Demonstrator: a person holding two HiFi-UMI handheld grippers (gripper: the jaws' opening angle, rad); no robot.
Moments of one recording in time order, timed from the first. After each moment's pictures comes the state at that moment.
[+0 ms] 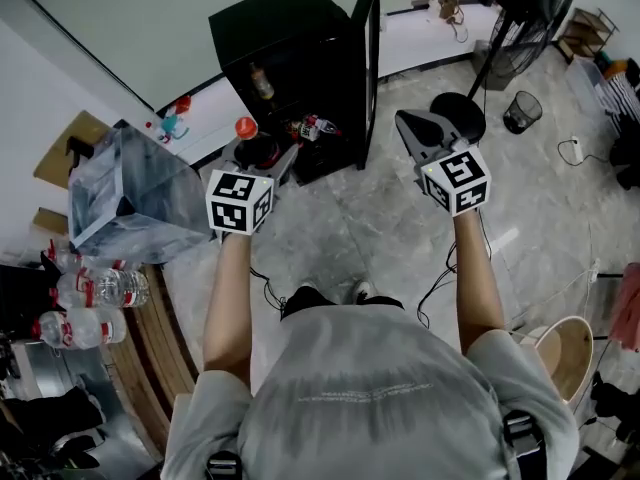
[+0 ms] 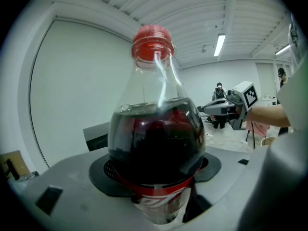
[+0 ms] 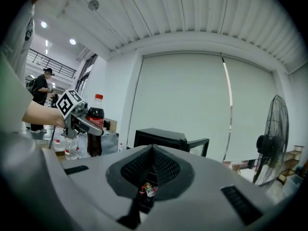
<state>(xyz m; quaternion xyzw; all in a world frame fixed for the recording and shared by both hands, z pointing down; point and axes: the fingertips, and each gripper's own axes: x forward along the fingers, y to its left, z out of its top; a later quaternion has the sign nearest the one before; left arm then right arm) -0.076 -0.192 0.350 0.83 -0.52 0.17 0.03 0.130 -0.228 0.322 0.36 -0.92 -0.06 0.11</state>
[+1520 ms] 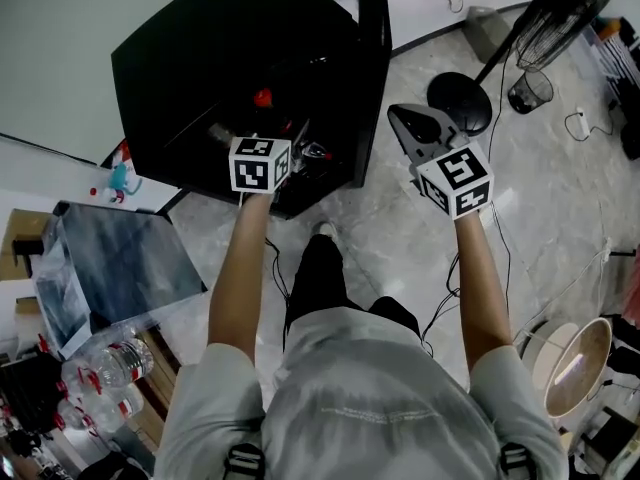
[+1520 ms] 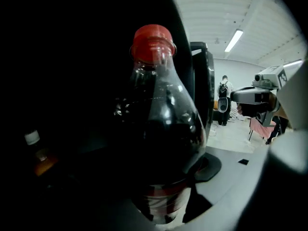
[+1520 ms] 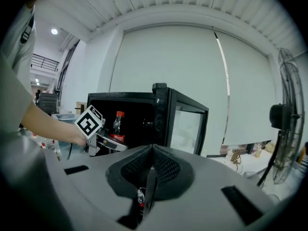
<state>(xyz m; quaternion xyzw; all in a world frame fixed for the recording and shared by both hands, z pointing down) -0.101 -0.575 0.587 0.86 -0.47 0.18 0.11 0.069 -0.510 0.495 0.42 -0.90 0.00 0.15</state>
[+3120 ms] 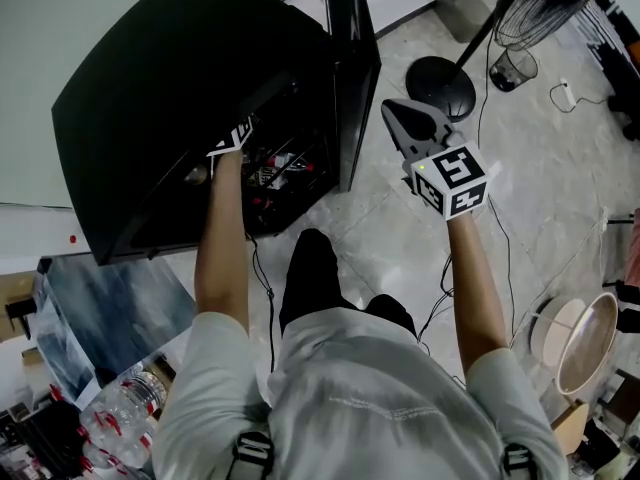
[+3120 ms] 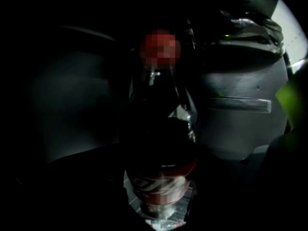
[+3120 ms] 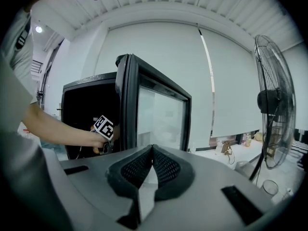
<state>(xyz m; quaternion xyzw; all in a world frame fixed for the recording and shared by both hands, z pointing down) -0.146 -0.718 0.647 0.82 -0.55 0.12 0.14 0.101 -0.575 0.541 0.48 -0.86 0.03 0.14</state>
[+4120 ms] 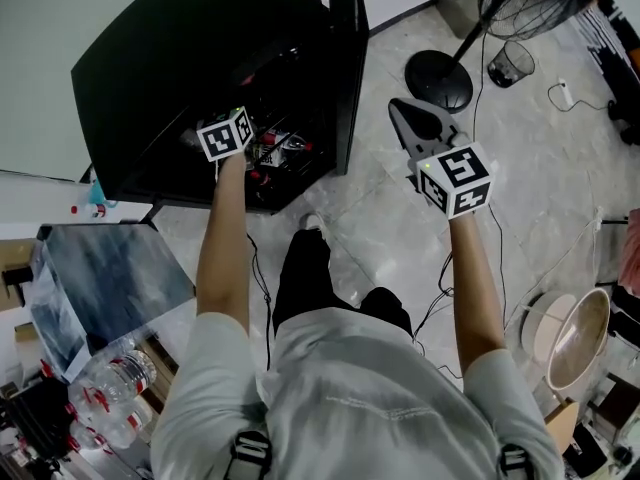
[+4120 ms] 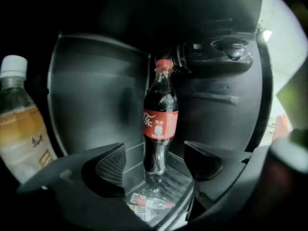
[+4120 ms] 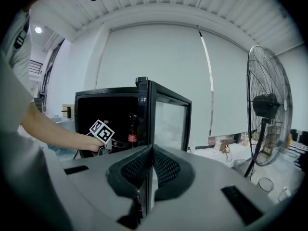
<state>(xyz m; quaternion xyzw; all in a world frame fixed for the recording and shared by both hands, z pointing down) -0.169 -0.672 0.666 0.79 -0.57 0.14 0.17 0.110 -0.508 0.516 0.48 -0.86 0.04 0.15</state>
